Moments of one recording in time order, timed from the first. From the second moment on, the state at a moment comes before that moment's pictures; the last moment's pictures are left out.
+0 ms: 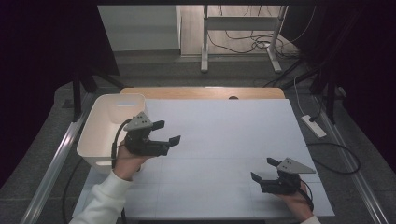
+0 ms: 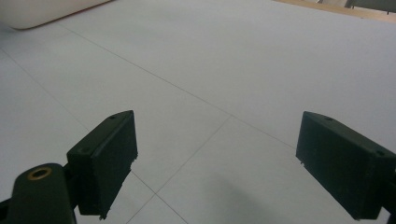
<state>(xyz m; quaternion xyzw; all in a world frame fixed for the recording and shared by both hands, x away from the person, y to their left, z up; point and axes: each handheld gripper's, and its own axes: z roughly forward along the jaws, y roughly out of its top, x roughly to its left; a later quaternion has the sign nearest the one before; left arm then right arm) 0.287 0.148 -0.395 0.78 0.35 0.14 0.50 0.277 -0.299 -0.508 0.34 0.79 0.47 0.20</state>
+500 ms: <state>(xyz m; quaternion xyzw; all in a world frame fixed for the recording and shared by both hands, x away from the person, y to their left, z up) 0.258 0.127 -0.444 0.80 0.33 0.13 0.49 0.276 -0.299 -0.508 0.34 0.79 0.47 0.20</state>
